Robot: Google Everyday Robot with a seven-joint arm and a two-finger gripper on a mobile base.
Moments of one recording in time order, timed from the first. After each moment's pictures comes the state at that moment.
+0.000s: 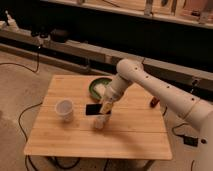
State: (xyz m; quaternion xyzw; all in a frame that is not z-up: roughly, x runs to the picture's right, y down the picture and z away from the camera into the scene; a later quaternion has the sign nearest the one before) arm -0.009 0.086 0.756 0.23 -0.43 -0.87 0.11
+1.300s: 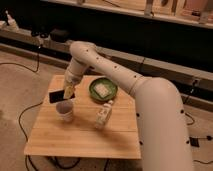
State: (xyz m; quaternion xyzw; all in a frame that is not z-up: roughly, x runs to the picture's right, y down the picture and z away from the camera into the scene) arm -0.204 0.026 0.763 0.28 -0.41 -0.87 -0.02
